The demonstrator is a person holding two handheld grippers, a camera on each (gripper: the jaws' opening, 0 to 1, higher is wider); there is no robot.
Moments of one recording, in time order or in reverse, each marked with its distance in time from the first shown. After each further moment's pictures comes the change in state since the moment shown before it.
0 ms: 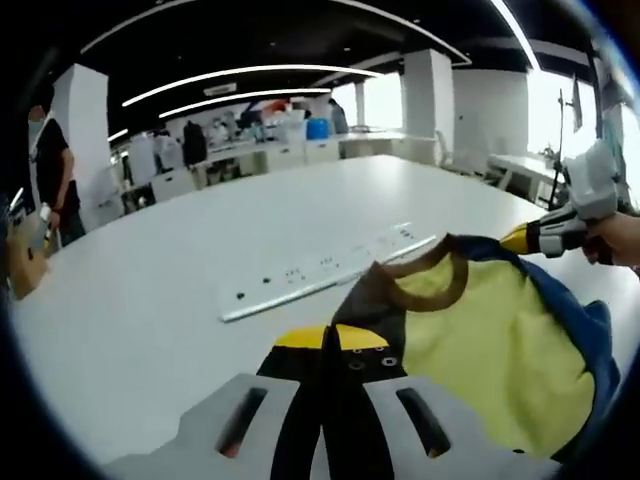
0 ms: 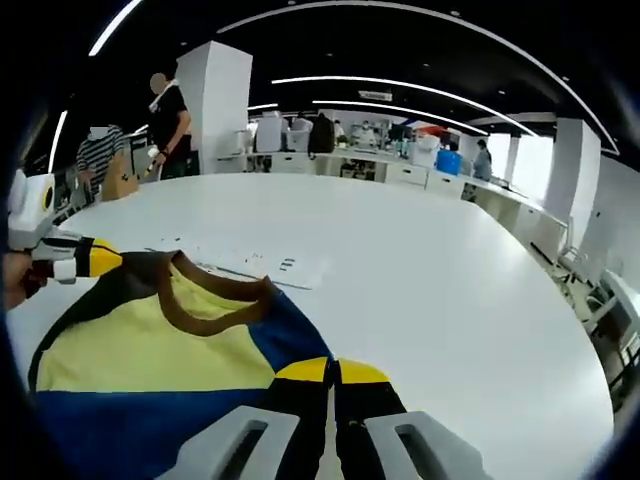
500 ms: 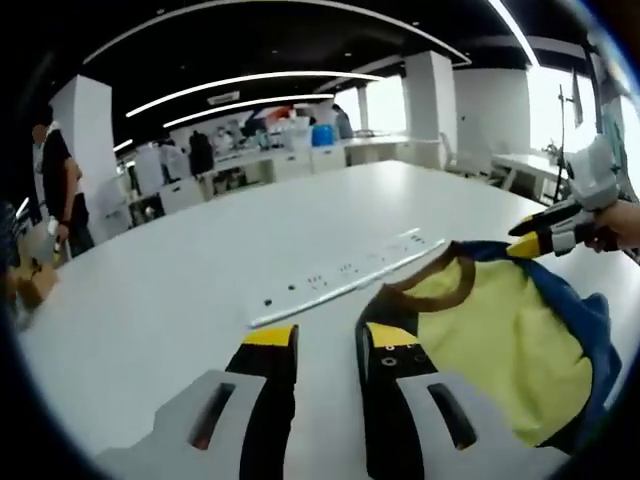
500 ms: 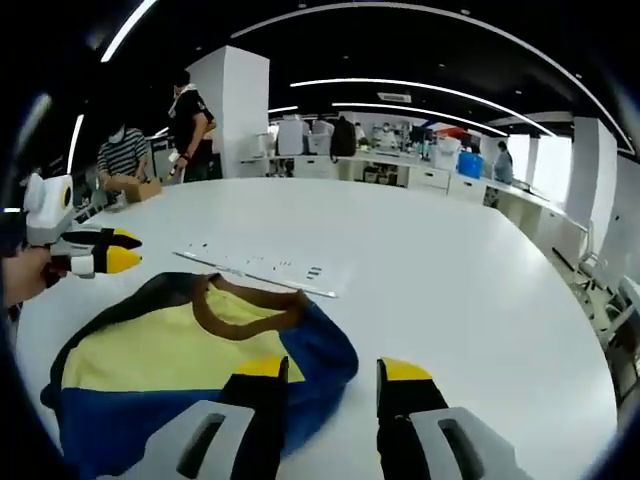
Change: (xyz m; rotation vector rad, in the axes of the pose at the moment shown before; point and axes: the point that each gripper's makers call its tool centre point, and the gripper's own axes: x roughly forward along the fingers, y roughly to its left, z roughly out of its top) left arm -0.030 0.016 0.010 0.025 -0.039 0.014; right arm -0.024 0.023 0.015 -0.024 -0.014 0.154
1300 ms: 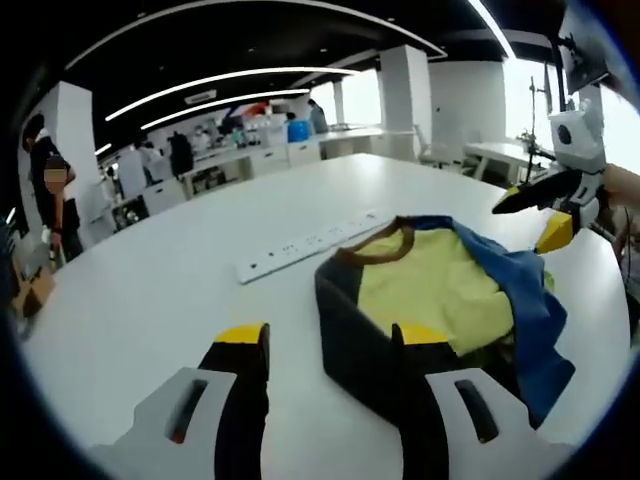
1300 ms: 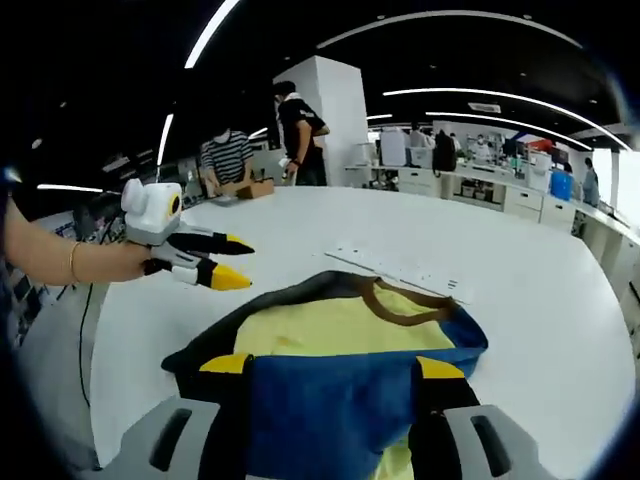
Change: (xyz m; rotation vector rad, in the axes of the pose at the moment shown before) left arm -0.085 -0.030 -0.028 0.044 0.028 -0.094; right arm -0.100 0.126 -0.009 -0.127 -0.028 0.412
